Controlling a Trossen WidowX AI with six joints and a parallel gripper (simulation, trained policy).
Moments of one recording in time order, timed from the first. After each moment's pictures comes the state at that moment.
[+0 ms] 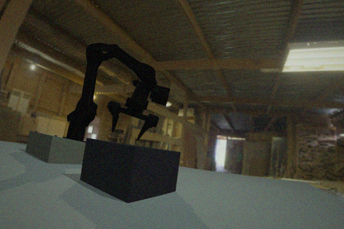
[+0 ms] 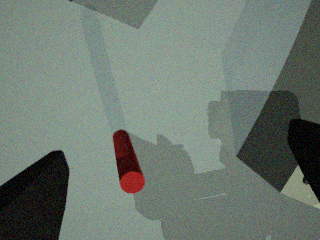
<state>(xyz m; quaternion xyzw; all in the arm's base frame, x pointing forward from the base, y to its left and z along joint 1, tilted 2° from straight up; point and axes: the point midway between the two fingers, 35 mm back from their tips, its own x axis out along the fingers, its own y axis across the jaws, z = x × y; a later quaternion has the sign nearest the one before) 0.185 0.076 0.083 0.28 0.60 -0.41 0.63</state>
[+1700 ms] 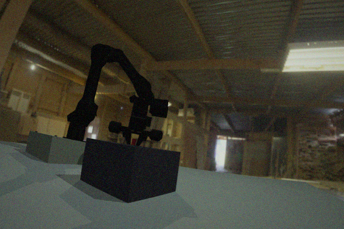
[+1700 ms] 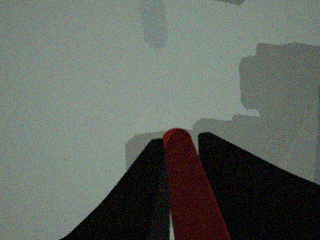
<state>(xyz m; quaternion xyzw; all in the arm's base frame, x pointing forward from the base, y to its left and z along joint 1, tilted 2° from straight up) 0.212 0.087 0.023 0.29 0.58 -0.34 0.68</state>
